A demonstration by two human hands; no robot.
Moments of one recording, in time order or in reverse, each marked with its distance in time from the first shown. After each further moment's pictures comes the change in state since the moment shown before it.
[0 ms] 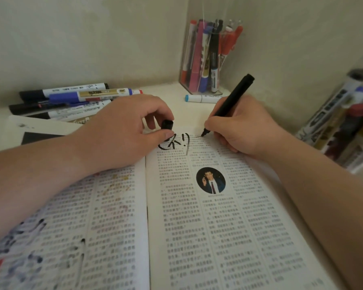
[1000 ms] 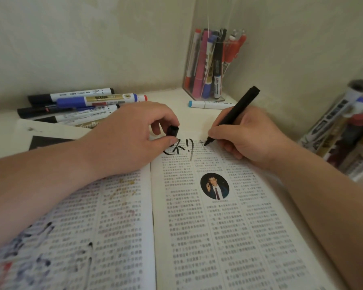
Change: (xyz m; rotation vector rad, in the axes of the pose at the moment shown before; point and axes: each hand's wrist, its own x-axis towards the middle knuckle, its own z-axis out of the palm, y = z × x) left_hand -0.001 -0.001 -0.001 0.013 -0.003 0.001; right_hand -0.008 -0.002 -0.002 0.120 -0.072 0.012
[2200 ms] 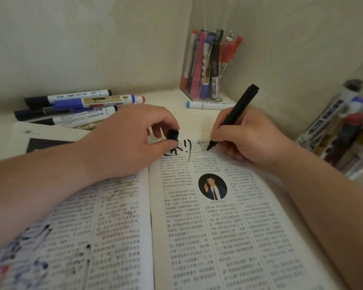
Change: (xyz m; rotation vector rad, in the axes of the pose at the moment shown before) left_hand -0.002 0.005 -0.004 -0.014 -0.045 0.026; right_hand -0.002 0.003 -0.004 0.042 -0.071 -0.043
